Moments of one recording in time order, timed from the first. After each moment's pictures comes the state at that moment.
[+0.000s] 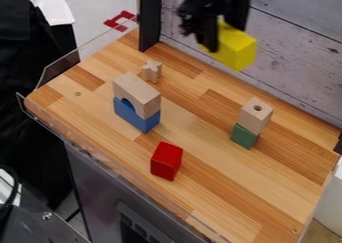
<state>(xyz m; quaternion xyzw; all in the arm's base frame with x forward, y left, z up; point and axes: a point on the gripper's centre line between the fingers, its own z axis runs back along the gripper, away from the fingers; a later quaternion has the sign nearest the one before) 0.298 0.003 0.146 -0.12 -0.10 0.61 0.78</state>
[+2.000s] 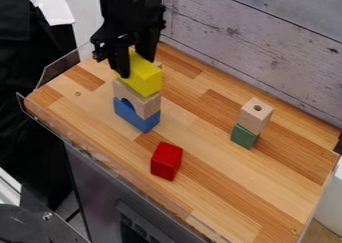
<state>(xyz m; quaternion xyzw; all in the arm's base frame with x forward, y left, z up) 0.268 0.070 0.089 -0.01 -0.08 0.64 0.77</state>
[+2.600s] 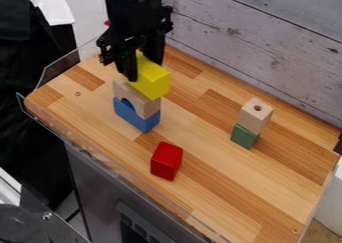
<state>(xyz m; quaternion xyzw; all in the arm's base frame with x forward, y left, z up) 0.266 0.066 0.087 -0.03 -0.06 0.64 0.76</state>
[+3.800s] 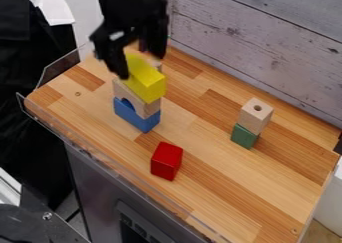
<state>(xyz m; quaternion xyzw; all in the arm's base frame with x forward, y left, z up) 0.265 0.067 0.116 -0.08 -0.07 0.63 0.77</state>
